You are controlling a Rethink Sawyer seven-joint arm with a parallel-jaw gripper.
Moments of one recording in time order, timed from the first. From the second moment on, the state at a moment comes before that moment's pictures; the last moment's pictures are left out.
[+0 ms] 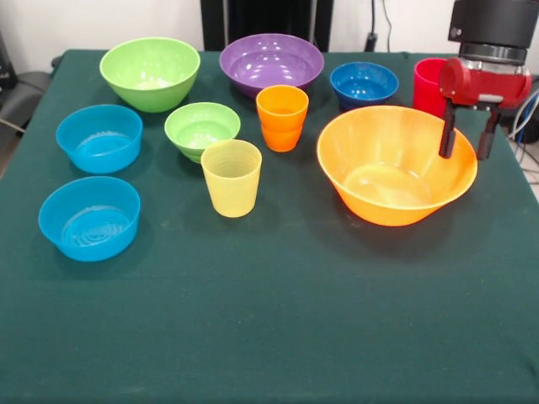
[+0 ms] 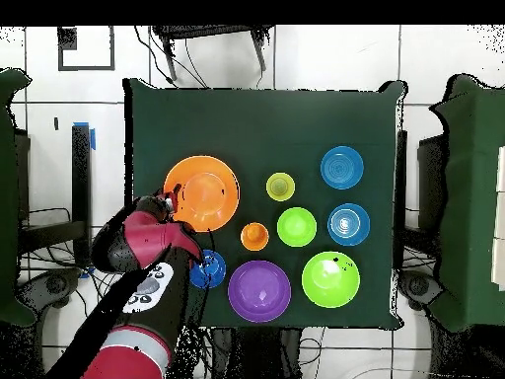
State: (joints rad) arm 0.37 -0.42 -0.26 1.64 0.11 -0.08 1.74
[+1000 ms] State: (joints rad) arm 0.36 -0.39 -0.26 1.61 0.16 -0.08 1.74
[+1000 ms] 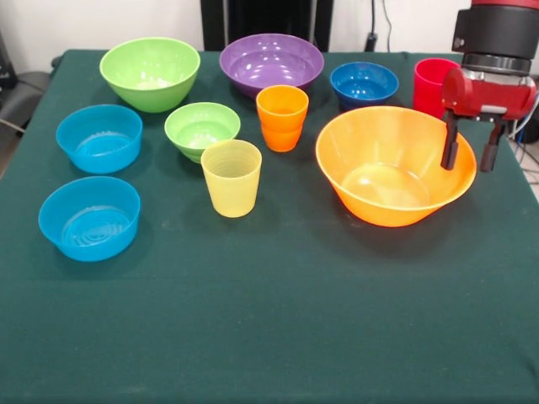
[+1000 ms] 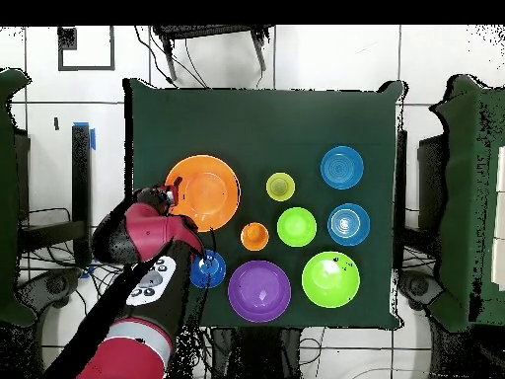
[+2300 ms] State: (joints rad) arm 0.46 -0.33 -0.31 1.61 0.29 -0.08 1.78
